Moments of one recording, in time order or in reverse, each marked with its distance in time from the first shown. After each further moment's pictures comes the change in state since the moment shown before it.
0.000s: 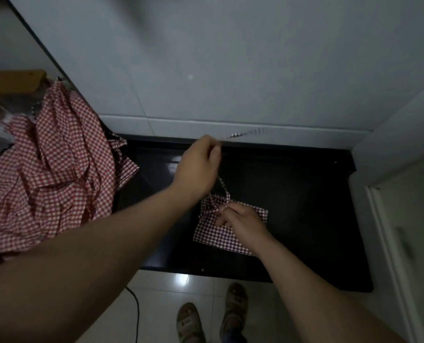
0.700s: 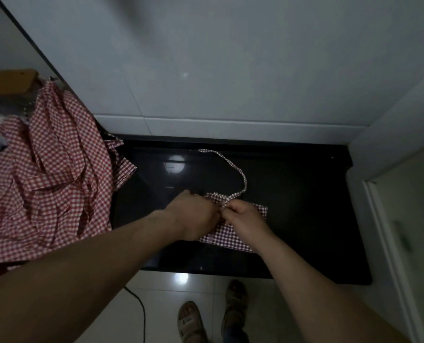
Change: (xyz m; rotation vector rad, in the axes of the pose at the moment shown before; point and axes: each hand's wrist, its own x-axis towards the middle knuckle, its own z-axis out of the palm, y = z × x) left_hand -0.046 -0.045 -0.001 1.110 -0.727 0.334; right_hand 0.003 0.004 0.002 0.025 0.053 -0.030
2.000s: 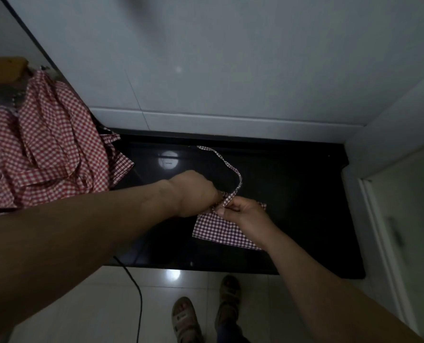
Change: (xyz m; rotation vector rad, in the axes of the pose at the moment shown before) left_hand 0.018 -0.029 -0.031 0.231 -0.095 0.284; right_hand -0.002 0.002 -0.009 0.085 -0.112 0.002
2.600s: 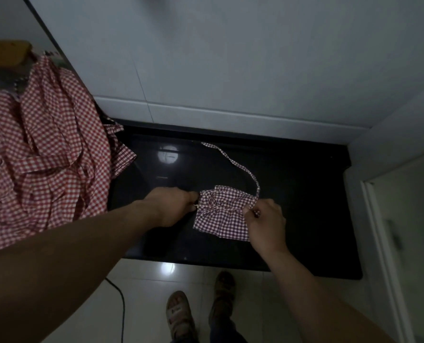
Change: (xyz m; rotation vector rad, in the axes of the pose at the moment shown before) left_hand -0.025 -0.003 0.087 -0.475 0.078 -0.363; right_hand -0.024 0.024 -0.008 -0.703 0.543 -0.096
